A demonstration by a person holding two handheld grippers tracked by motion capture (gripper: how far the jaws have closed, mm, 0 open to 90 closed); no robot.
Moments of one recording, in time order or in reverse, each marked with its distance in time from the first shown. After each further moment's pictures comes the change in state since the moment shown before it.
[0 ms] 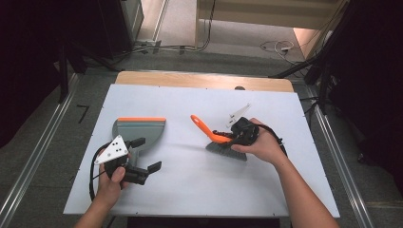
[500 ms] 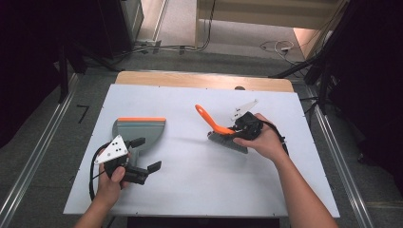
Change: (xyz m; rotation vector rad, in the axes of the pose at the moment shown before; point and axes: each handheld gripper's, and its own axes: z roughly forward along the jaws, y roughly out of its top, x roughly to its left) left arm 0.001 0.000 0.000 -0.001 0.004 0.000; right arm -0.007 0.000 -0.015 -0.099 -0.097 0.012
